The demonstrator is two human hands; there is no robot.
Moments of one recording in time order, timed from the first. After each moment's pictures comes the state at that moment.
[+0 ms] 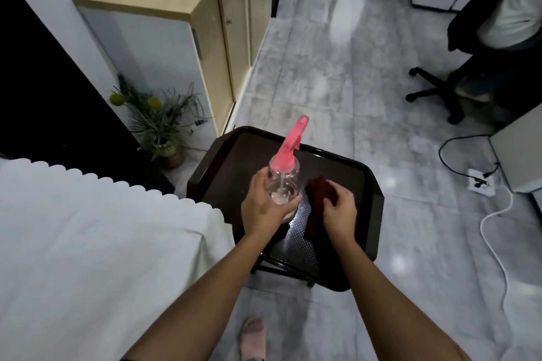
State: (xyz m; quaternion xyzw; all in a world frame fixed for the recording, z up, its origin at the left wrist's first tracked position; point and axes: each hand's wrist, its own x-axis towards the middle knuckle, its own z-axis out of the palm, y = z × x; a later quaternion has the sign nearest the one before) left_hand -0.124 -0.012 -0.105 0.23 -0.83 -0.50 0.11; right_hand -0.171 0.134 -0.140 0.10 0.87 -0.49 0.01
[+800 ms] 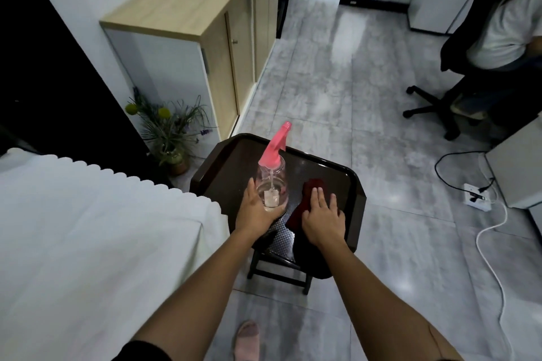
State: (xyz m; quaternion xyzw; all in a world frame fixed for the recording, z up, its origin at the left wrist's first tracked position) left_hand -0.106 -0.012 -0.107 0.23 -0.86 -0.45 -0.04; right_hand -0.139 0.145 -0.102 -0.05 0.97 -0.10 0.20
